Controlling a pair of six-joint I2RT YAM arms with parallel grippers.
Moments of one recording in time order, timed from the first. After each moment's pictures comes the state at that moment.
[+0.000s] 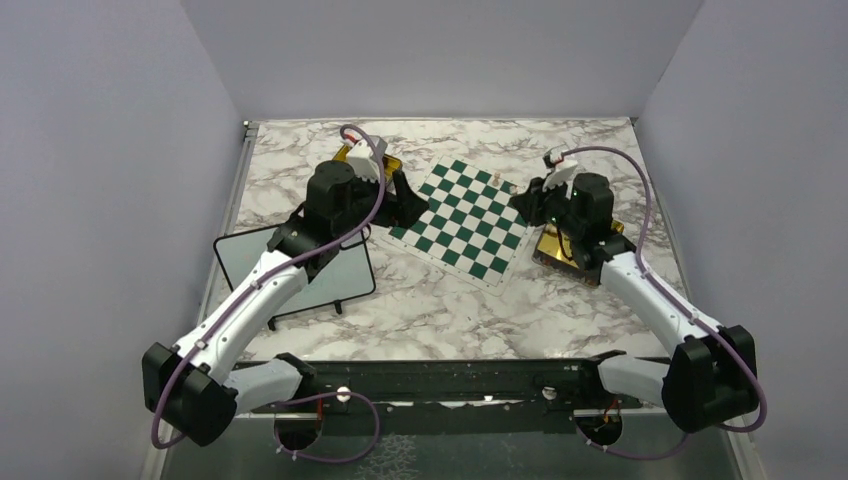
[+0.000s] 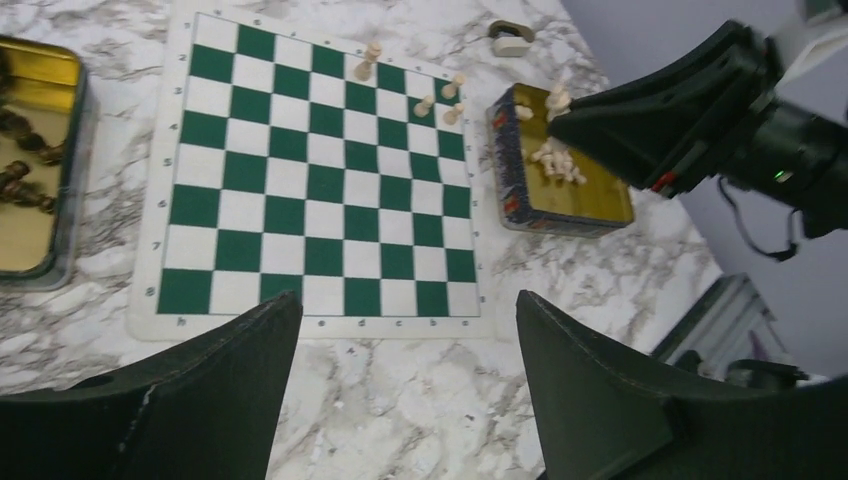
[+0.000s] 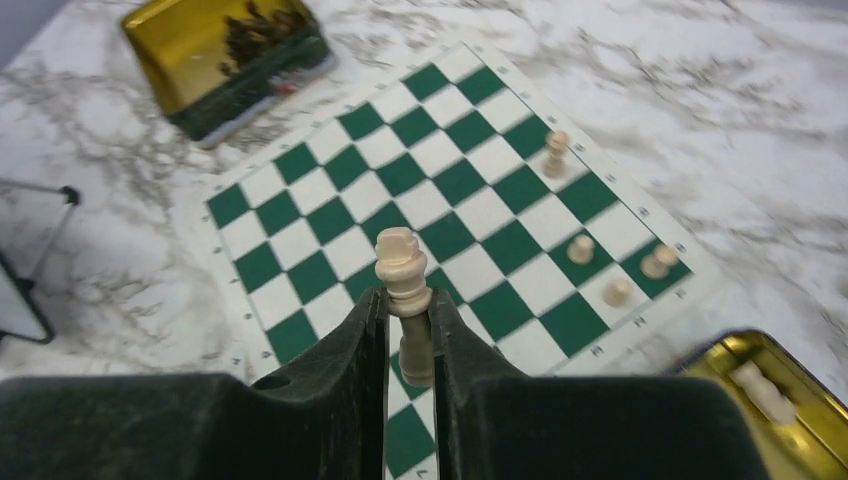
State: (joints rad) left arm -0.52 1.12 1.00 -0.19 0.21 -0.40; right arm 0.25 1.21 0.80 0.07 -0.23 0.07
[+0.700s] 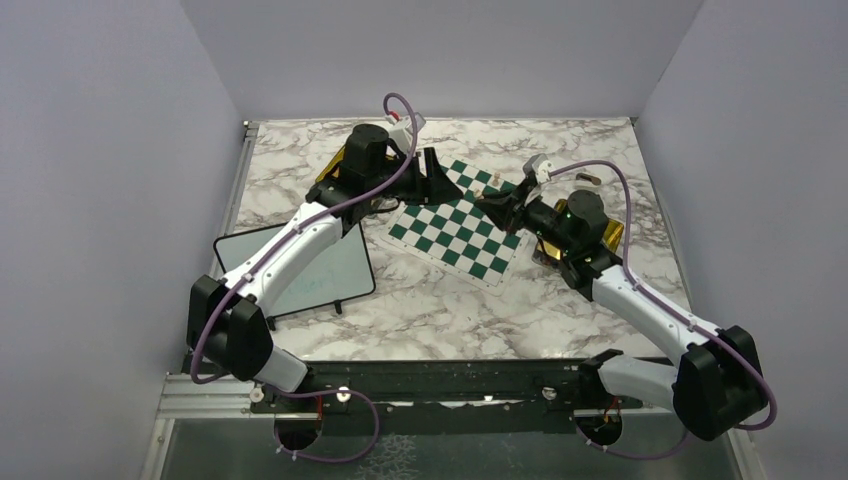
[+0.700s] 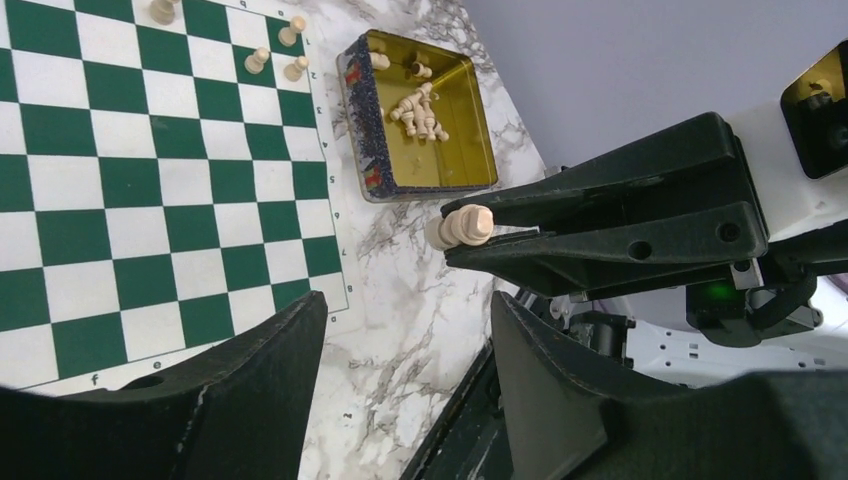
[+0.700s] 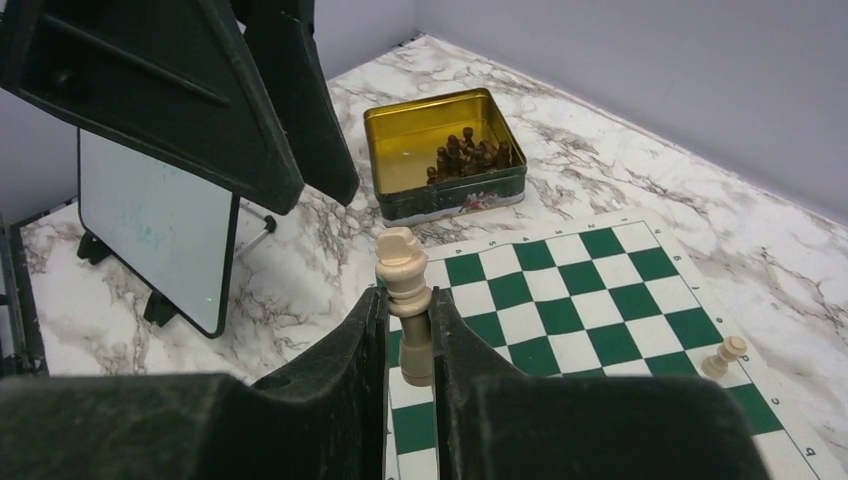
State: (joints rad) left arm -0.53 1.47 1.30 -0.19 0.55 -0.59; right arm 0.43 1.15 0.68 0.50 -0.47 0.07
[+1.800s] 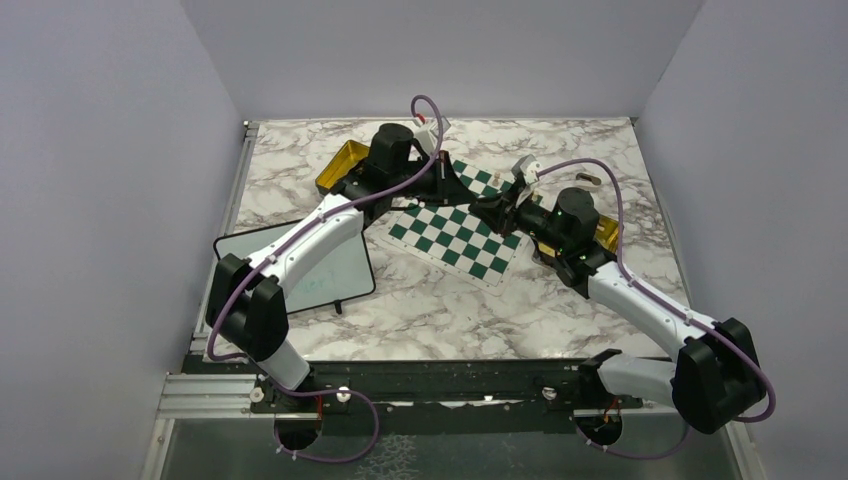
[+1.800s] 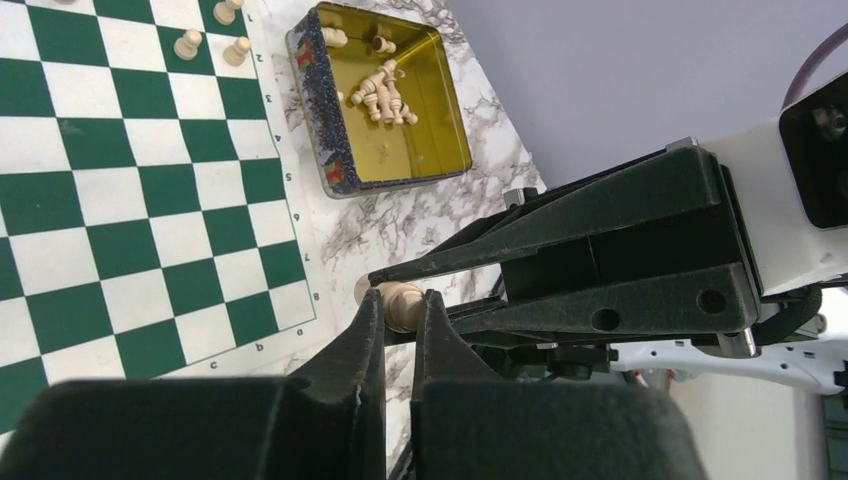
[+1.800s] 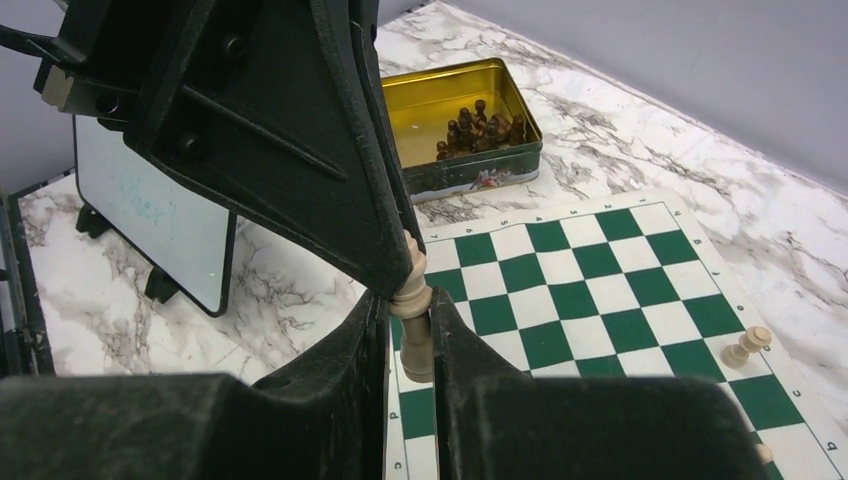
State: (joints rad) left arm -0.59 1.60 1.37 -0.14 0.61 -0.62; right arm 0.47 1.18 0.70 0.45 -0.46 0.04
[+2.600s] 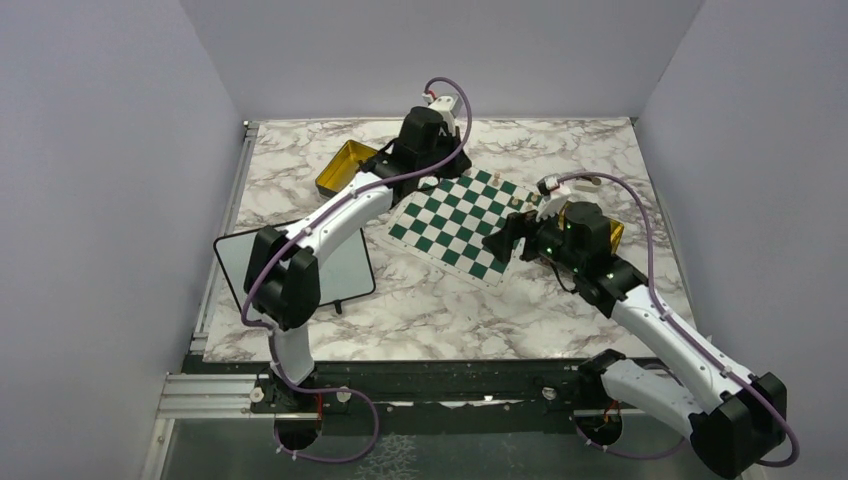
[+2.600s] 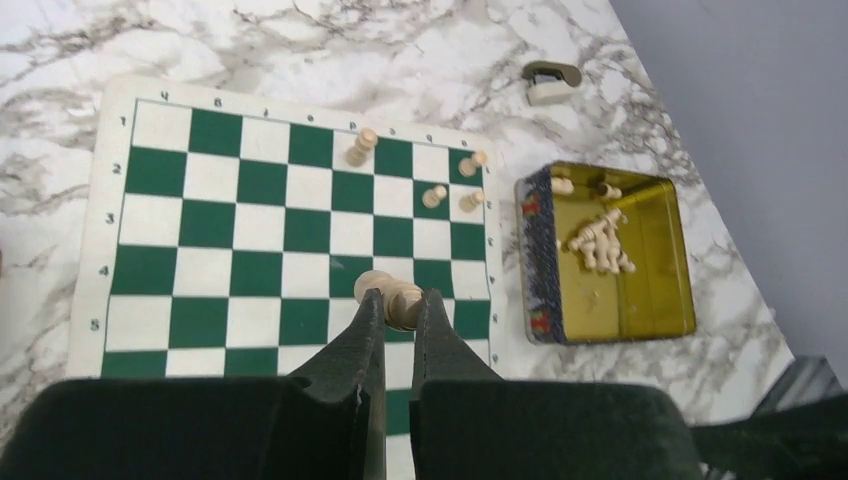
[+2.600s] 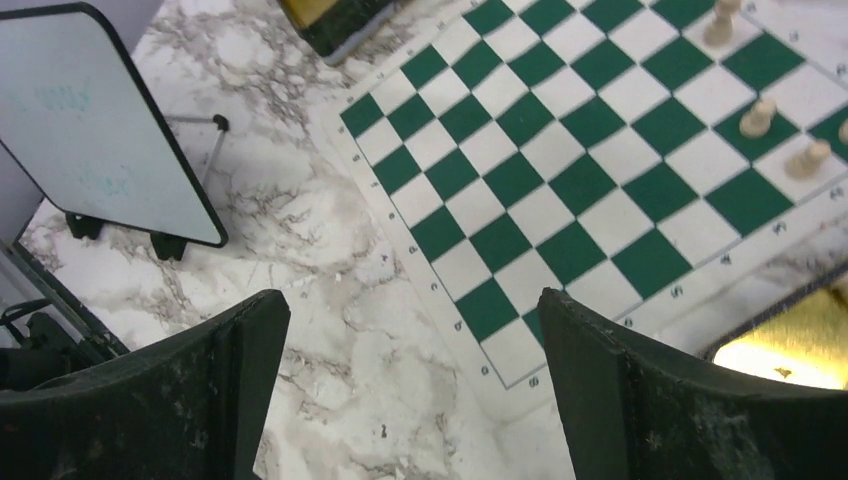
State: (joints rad) left arm -0.62 1.79 1.59 -0.21 0.14 -0.40; right arm 0.48 0.95 0.70 -0.07 -0.21 0.26
